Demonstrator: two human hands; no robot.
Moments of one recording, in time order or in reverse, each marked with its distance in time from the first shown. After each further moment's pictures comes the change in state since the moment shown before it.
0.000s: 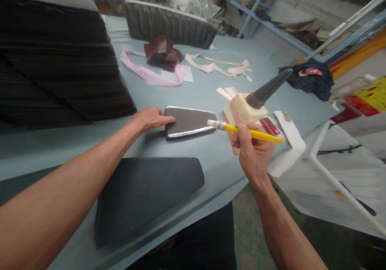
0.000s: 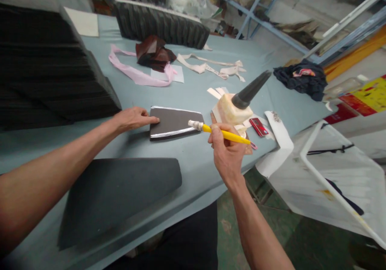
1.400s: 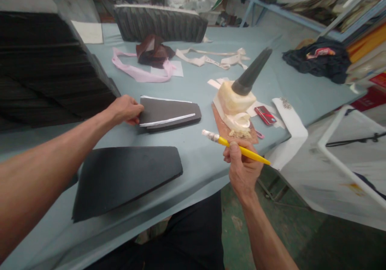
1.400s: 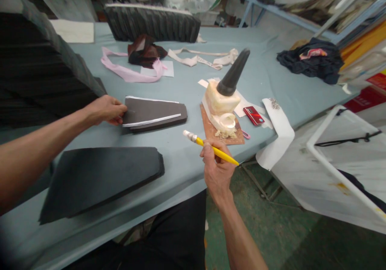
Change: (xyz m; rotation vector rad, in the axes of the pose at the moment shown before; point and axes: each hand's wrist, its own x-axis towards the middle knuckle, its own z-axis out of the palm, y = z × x) left_hand -0.006 -0.005 -0.007 -0.394 0.076 -0.354; right_hand -0.063 0.025 -0.050 0.055 0.100 0.141
